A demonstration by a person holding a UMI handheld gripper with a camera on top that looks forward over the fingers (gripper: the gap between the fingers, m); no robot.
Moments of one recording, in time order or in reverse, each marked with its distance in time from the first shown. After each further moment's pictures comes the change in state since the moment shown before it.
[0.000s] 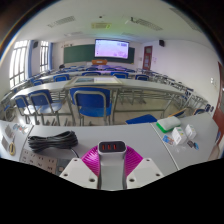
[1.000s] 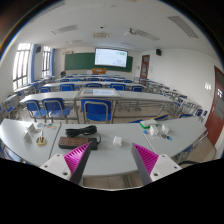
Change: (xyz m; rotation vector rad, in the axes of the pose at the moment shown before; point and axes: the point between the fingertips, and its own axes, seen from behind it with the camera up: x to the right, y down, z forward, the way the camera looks) arm -0.025 0.001 -0.300 0.078 0.024 -0.011
